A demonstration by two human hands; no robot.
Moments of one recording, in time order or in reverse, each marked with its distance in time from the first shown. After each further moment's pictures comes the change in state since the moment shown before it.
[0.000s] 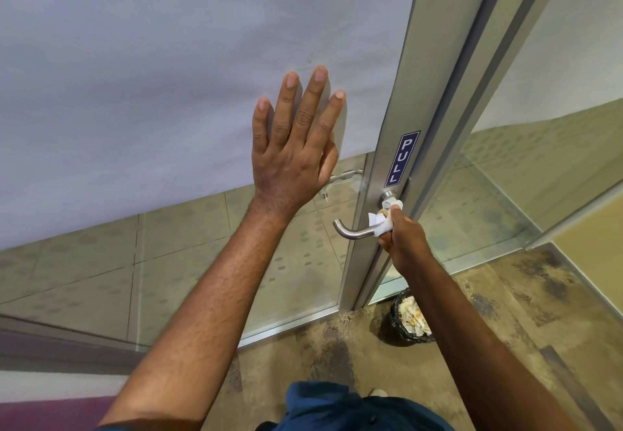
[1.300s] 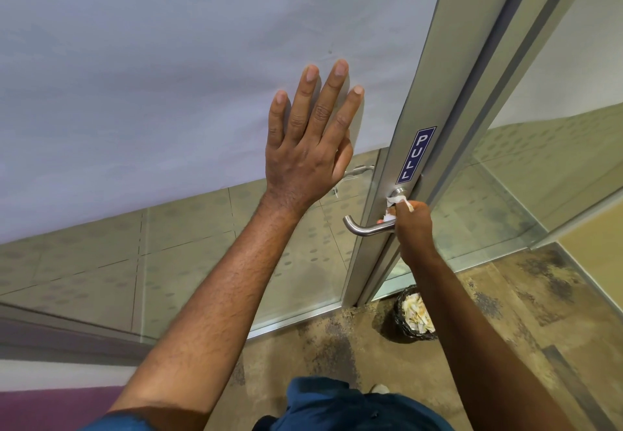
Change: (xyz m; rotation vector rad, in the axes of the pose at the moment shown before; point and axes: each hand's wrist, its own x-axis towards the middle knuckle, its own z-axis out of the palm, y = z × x) left_hand -0.002 -0.001 0.001 -0.024 -0.008 0.020; right_hand 0.001 0.000 0.012 -0.158 0.042 -0.340
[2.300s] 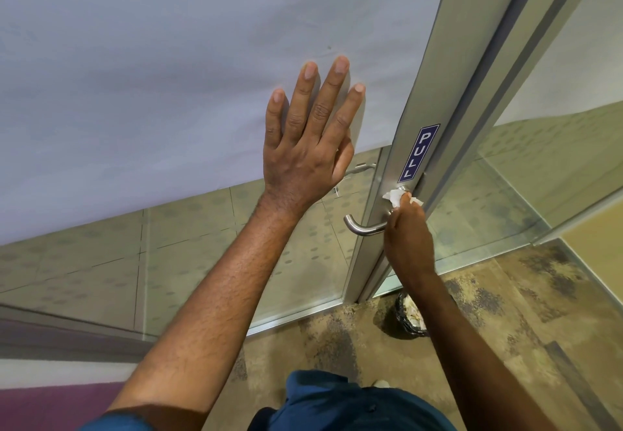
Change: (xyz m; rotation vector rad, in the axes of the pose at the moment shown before) left_hand -0.001 -0.001 0.001 0.002 0.010 -0.004; right_hand -0.039 -0.004 -0.004 -0.875 0.005 -0.508
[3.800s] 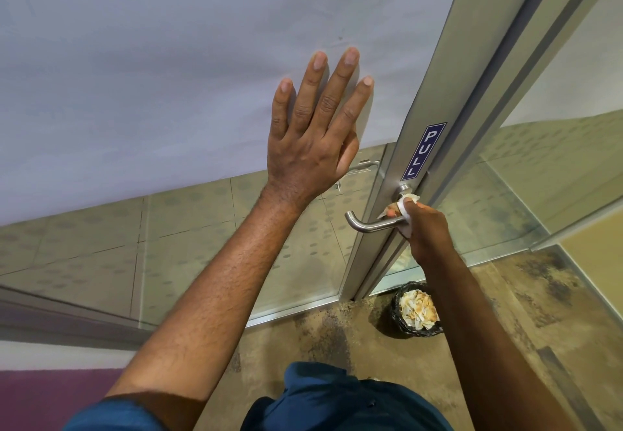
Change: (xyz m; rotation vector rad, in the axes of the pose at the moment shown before) left_hand -0.002 0.001 0.005 -0.001 0.013 -0.004; right_hand 0.037 0.025 -0.005 0.960 -0.179 0.597
